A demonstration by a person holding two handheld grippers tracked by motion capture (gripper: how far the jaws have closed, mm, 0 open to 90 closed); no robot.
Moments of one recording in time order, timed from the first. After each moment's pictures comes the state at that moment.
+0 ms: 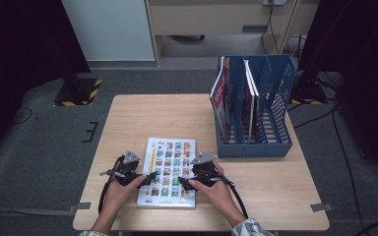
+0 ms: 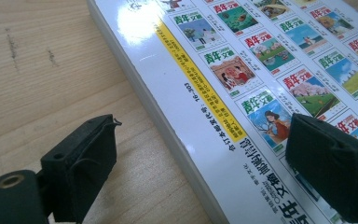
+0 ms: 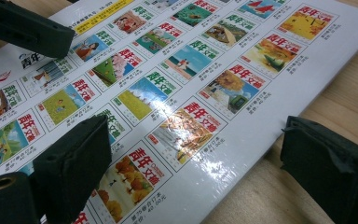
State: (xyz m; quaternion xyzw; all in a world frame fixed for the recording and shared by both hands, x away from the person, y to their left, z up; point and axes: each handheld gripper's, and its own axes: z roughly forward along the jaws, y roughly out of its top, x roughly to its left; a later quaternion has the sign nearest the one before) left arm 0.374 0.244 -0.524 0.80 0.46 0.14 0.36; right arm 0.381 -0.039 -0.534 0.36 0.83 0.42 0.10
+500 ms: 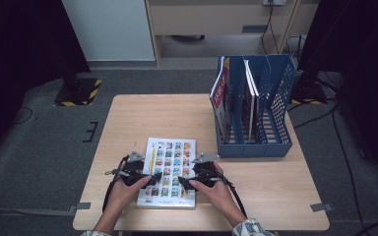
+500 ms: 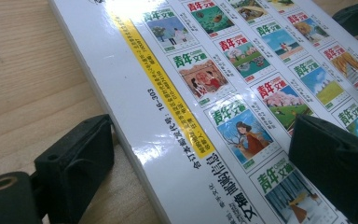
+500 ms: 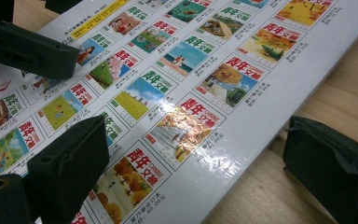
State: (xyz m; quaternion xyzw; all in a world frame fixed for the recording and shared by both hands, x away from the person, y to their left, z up) left arm 0.378 0.230 -0.528 0.79 0.47 0.11 0.38; right arm 0.383 -0.042 -0.538 0.38 0.82 0.42 0.07
